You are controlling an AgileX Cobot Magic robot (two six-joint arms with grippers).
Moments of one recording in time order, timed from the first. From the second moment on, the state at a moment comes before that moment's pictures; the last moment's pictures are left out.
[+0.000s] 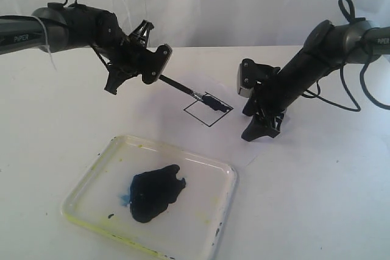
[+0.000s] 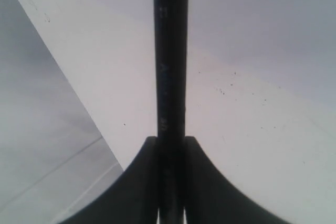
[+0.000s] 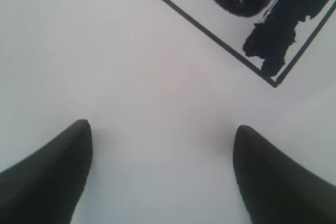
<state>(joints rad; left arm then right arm) -0.42 2.24 -1.85 0.03 0.49 1.76 0.13 2.28 -1.65 0.62 0.94 -1.67</state>
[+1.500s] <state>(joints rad) -0.42 2.31 -1.85 0.03 0.36 1.75 0.13 2.28 -1.64 0.62 0.94 -1.67</state>
